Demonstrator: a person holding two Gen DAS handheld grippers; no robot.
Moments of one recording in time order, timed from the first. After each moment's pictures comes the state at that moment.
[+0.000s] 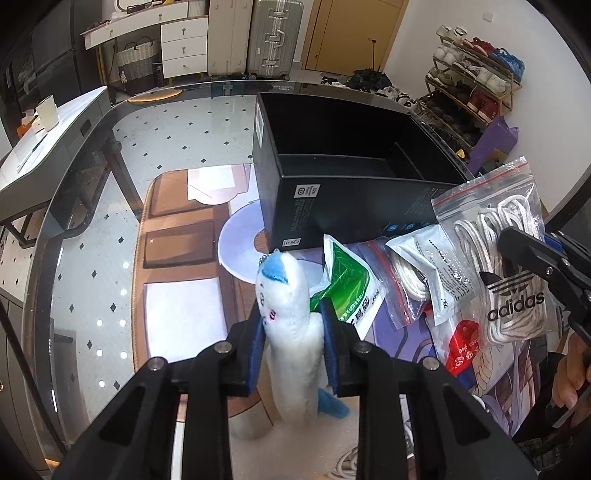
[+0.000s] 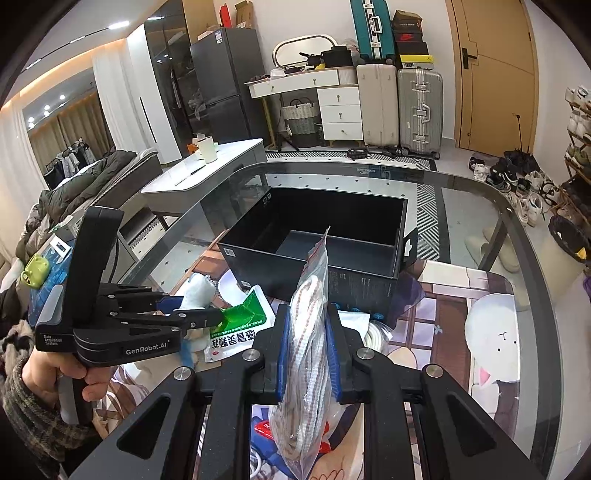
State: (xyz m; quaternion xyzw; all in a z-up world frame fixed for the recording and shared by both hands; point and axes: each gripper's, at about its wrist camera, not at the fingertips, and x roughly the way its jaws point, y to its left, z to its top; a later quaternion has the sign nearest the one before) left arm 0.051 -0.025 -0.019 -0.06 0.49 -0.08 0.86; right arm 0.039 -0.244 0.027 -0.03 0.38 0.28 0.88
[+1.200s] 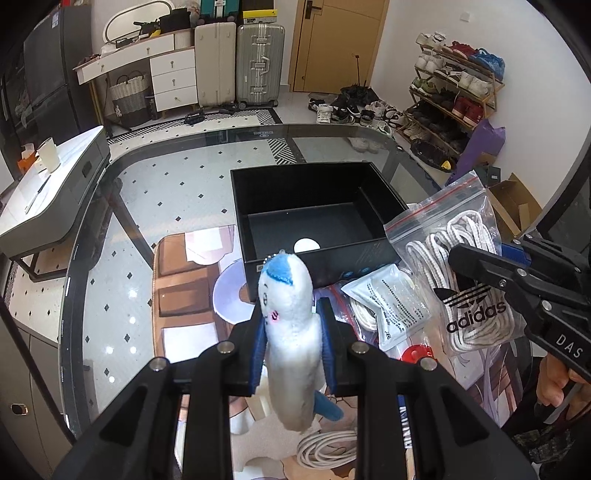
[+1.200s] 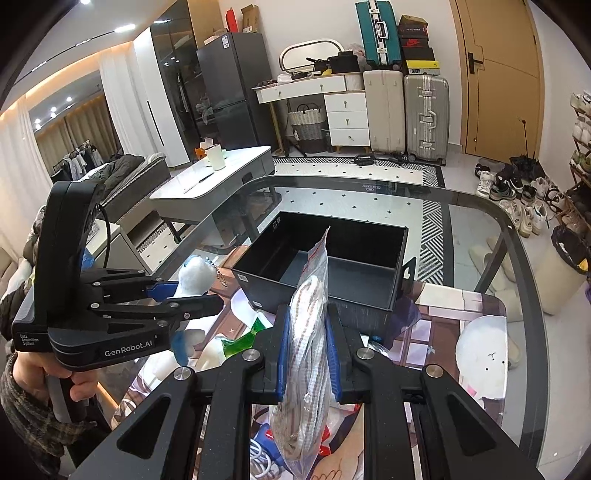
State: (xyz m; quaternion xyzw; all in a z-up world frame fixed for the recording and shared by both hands) left arm 0.048 -0.047 0.045 -0.03 0.46 -0.09 0.88; right arm 0.045 -0.243 0.068 -0.03 0.37 0.30 0.88
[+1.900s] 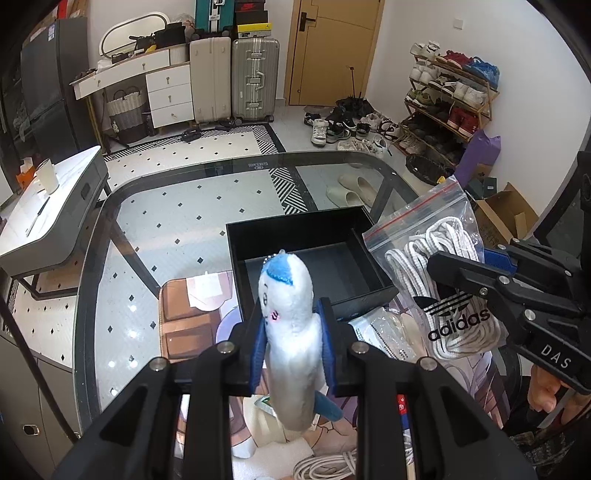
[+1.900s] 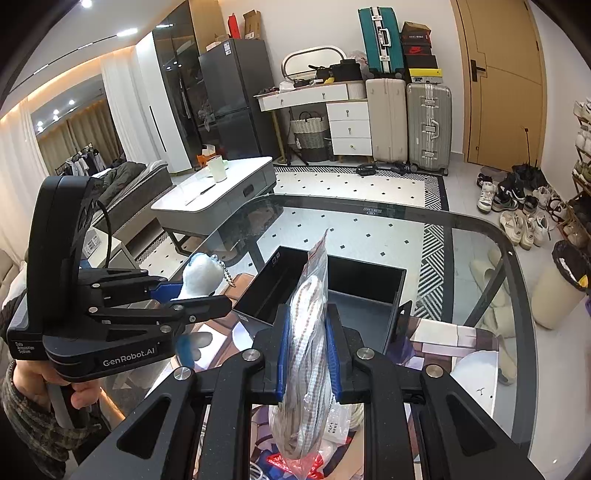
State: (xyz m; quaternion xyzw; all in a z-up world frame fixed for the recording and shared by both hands) left arm 0.071 -0.052 0.082 -0.02 0.44 -0.09 0.89; right arm 0.070 -0.232 0.104 -0.03 0.36 0.30 0.88
